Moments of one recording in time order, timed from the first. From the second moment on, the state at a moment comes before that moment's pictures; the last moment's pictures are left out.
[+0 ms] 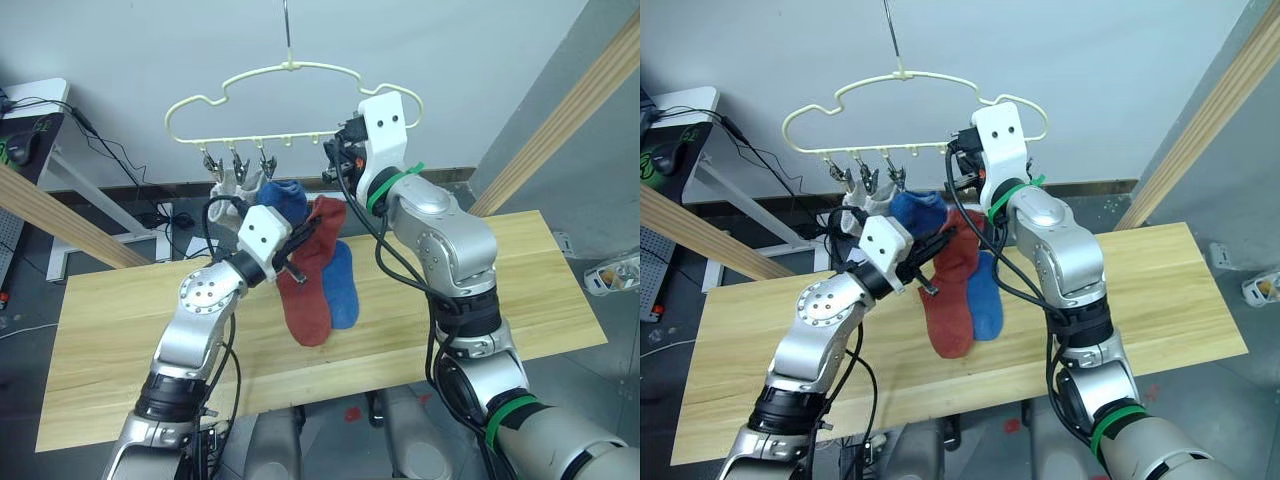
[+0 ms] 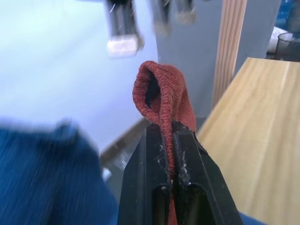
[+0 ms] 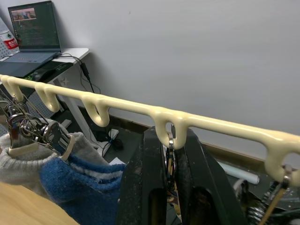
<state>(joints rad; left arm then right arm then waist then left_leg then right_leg) -0.38 0.39 -0.09 -0.06 -0.12 0.01 -0.56 -0.92 0.04 0.06 -0.09 0.17 0.83 0.19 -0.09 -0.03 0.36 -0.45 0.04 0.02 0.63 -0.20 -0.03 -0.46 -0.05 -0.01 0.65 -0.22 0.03</state>
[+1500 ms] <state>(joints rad) -0.54 0.36 -0.12 0.16 0.18 -0.23 -0.38 -0.92 -0.02 0.13 -0.11 0.15 0.82 0.20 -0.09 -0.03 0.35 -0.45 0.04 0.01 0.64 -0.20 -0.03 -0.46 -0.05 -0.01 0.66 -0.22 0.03</state>
